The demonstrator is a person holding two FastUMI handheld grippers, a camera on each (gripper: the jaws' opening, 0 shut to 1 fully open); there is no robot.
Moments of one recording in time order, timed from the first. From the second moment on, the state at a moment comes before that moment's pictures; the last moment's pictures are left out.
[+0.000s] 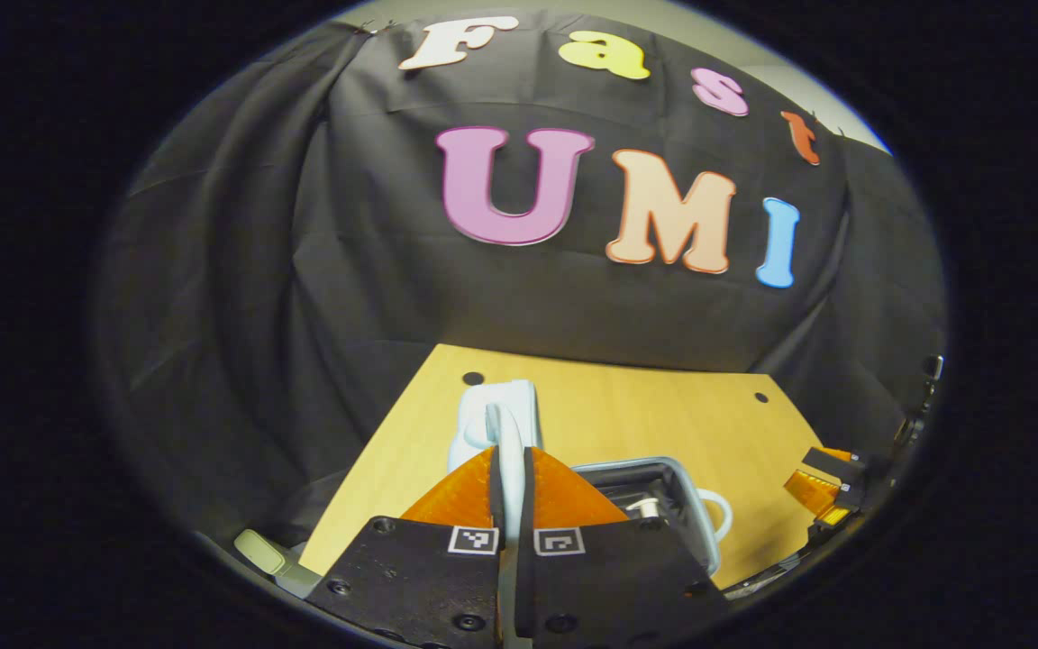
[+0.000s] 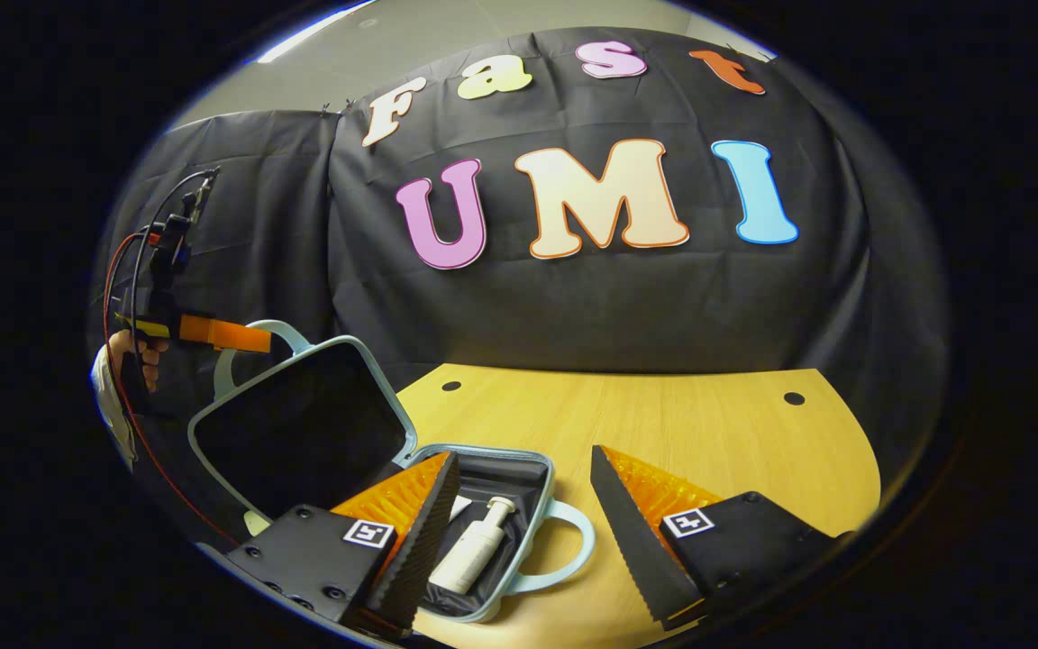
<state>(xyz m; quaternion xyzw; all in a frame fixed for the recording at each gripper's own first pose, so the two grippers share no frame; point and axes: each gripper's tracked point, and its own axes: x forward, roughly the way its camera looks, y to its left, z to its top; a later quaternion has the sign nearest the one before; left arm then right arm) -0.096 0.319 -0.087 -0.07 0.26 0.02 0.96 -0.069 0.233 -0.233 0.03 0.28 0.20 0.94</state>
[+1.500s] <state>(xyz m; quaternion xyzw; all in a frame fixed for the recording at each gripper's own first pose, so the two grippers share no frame) -0.074 0.001 -0.283 -0.10 0.38 -0.14 0.91 -0.107 0.044 -0.213 -0.01 0.29 0.08 0.95</state>
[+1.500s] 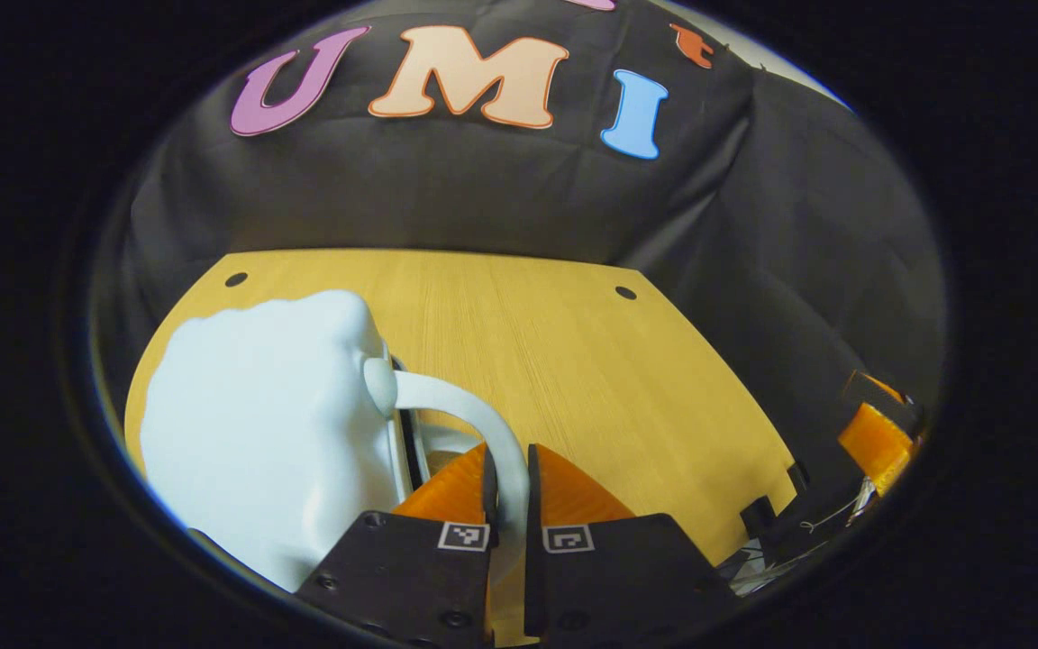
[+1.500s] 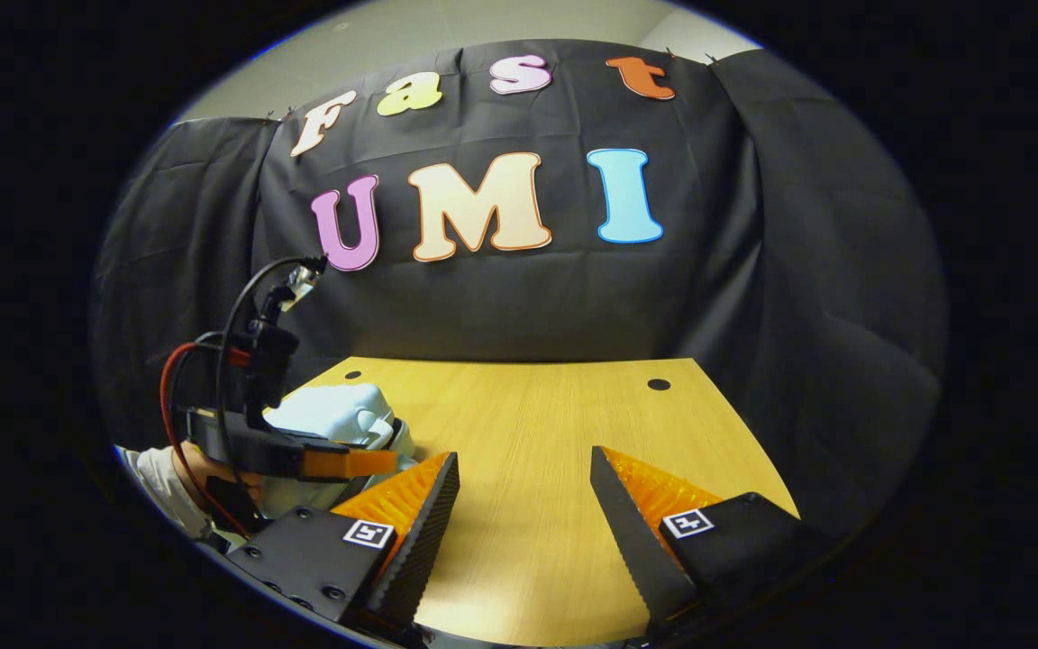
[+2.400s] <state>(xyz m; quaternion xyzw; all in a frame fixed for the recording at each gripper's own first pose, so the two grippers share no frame) -0.056 0.003 -0.142 -0.05 0.18 -0.10 0.98 -0.046 0.032 -0.125 -0.01 0.16 0.05 0.99</state>
